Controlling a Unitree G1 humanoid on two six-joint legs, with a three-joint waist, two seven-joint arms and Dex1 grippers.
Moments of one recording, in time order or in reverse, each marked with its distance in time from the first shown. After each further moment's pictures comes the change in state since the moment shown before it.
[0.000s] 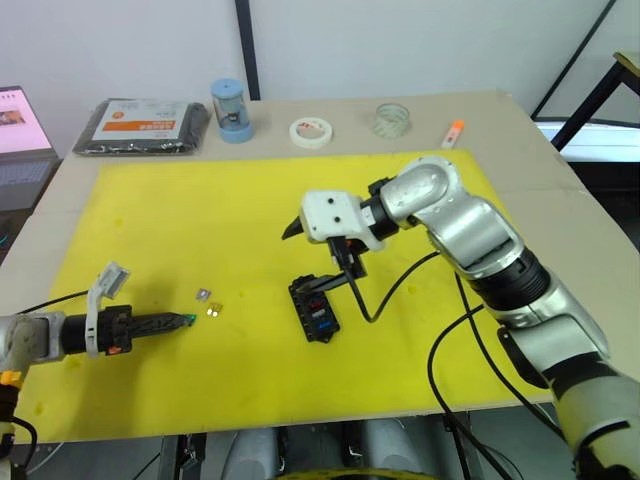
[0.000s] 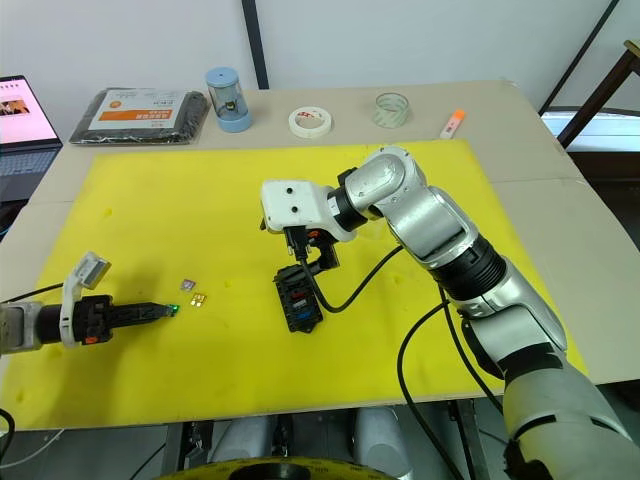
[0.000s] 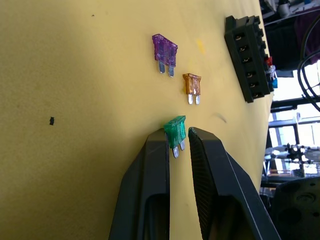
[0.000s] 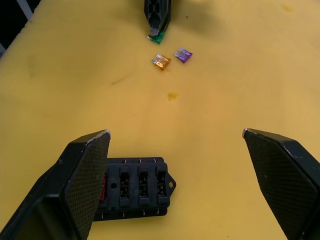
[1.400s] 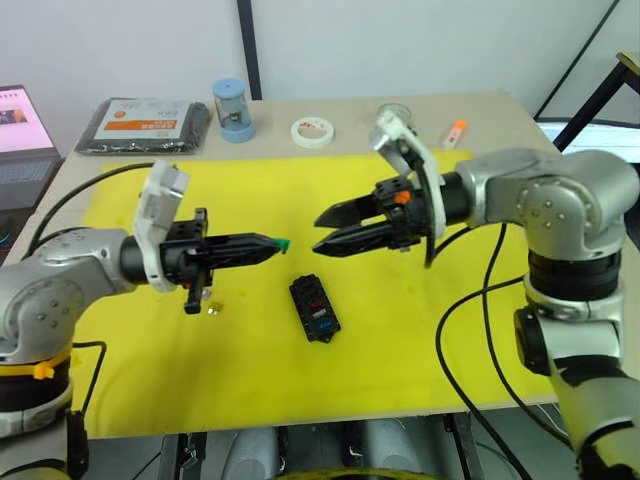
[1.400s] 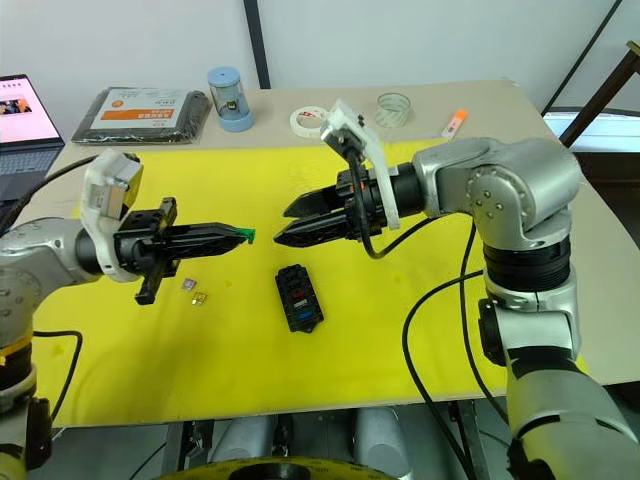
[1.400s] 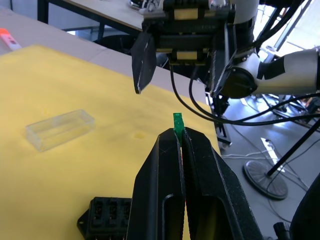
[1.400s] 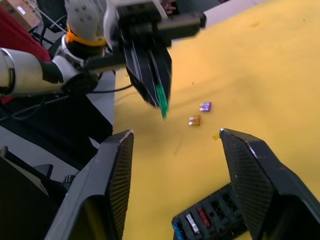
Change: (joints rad) left arm -0.247 -0.229 0.086 -0.688 -0.335 -0.100 0.345; right arm -0.028 -0.013 -0.478 -0.151 0.636 0.918 -0.280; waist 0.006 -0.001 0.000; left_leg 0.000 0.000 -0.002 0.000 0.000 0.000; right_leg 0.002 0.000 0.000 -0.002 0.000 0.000
